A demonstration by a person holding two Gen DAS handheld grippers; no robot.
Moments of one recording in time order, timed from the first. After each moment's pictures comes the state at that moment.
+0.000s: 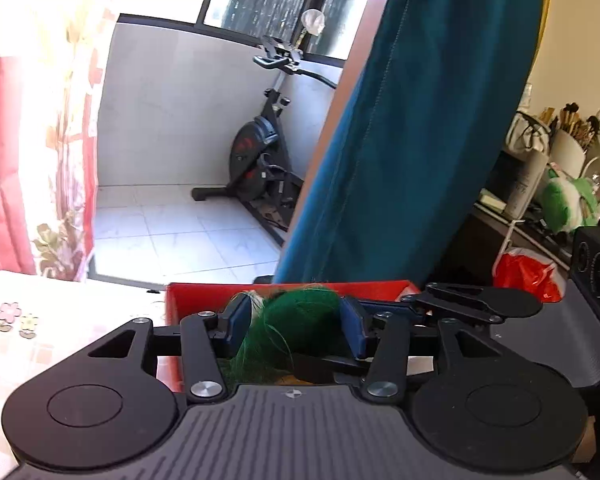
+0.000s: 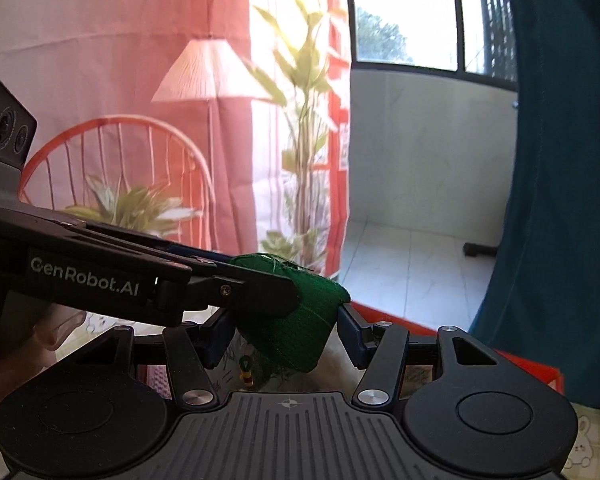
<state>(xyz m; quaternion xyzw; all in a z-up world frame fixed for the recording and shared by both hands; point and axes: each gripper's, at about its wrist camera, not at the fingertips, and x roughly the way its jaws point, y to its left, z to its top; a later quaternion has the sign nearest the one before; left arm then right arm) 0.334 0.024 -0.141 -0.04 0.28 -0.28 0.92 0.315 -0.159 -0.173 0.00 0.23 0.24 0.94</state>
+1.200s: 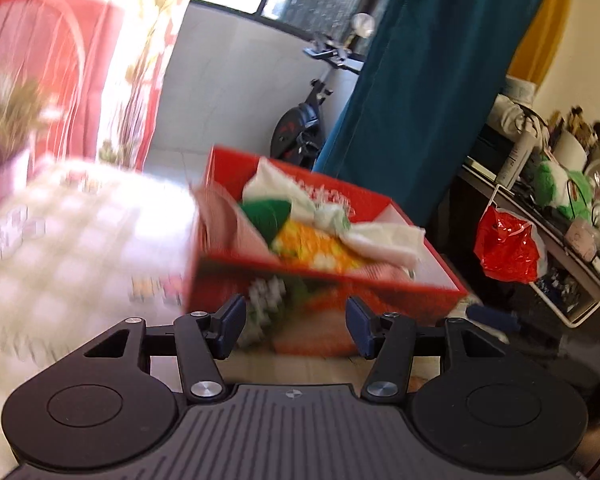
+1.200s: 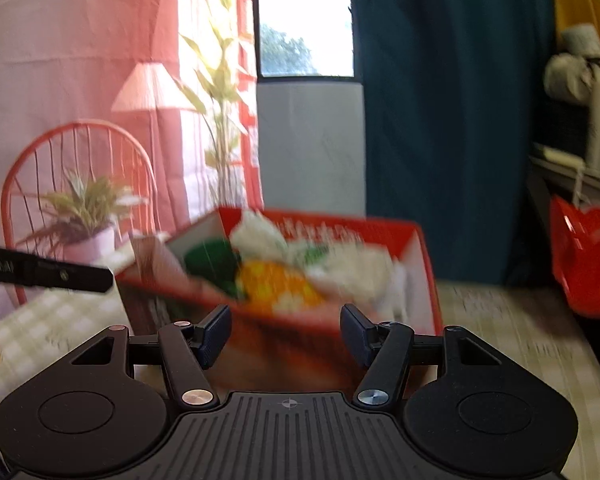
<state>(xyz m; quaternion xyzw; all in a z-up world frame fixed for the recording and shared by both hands) 0.150 0.057 -0.189 -0.11 0.30 -0.21 0.92 0.103 -0.223 -0.233 0.05 0.22 0.09 0.97</state>
